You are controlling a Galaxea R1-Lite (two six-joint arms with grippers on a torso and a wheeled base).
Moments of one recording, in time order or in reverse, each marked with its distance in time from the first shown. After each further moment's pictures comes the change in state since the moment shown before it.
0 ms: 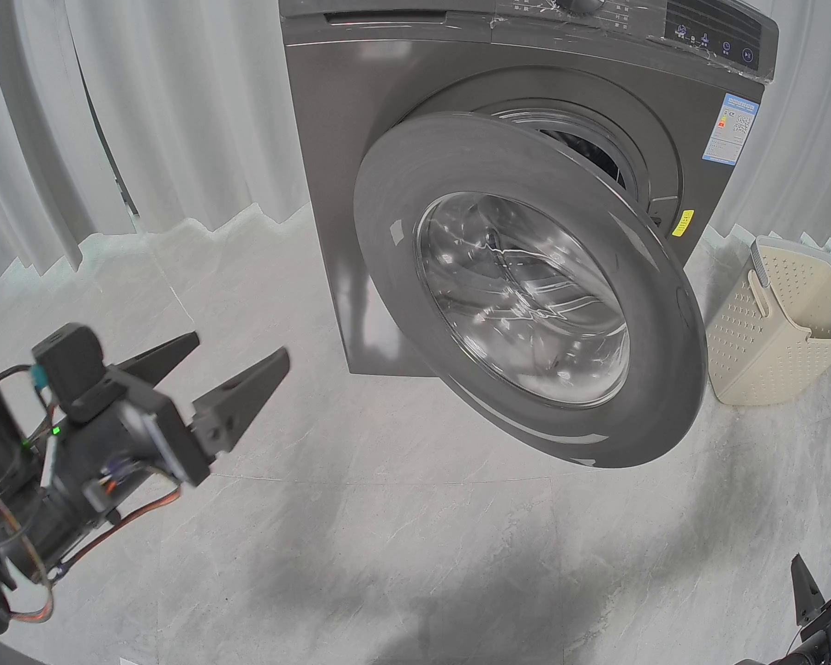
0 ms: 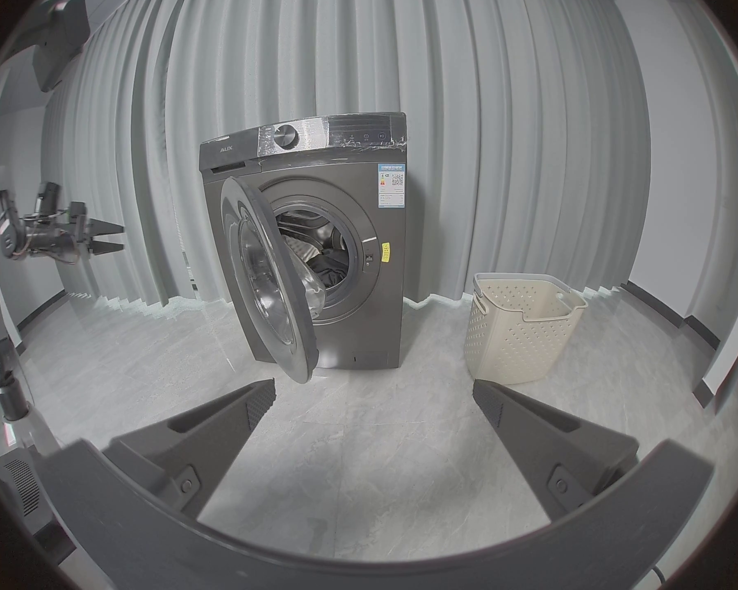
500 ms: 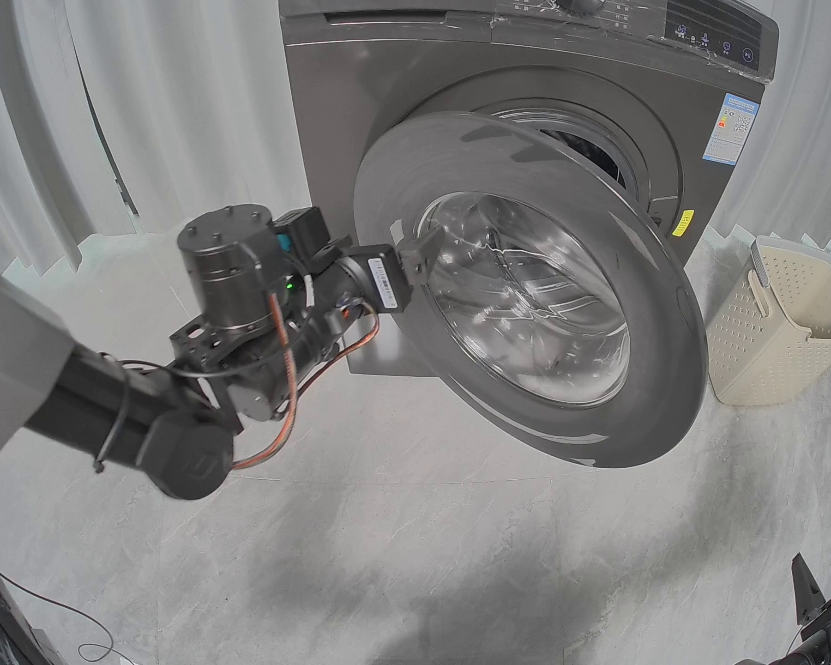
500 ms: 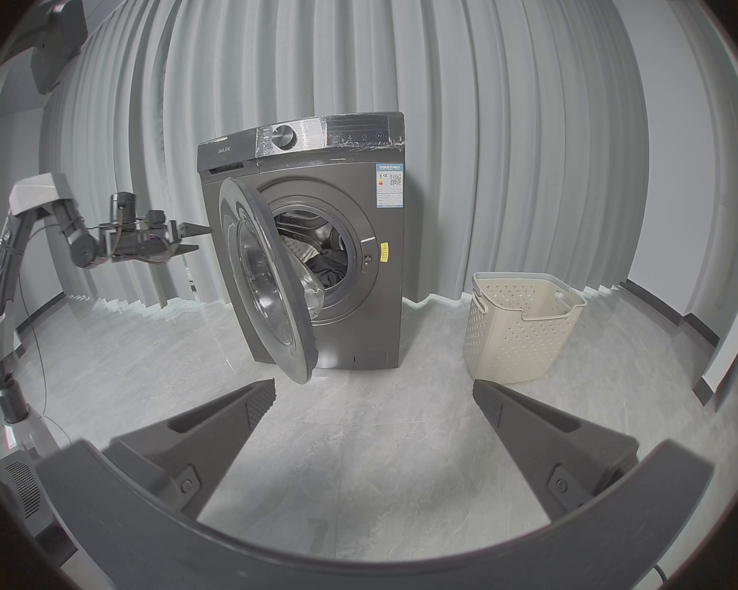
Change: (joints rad) left arm 0.034 0.649 -0.618 -0.125 0.004 -0.046; right arm 0.000 0.000 0.000 -0.001 -0.004 0.007
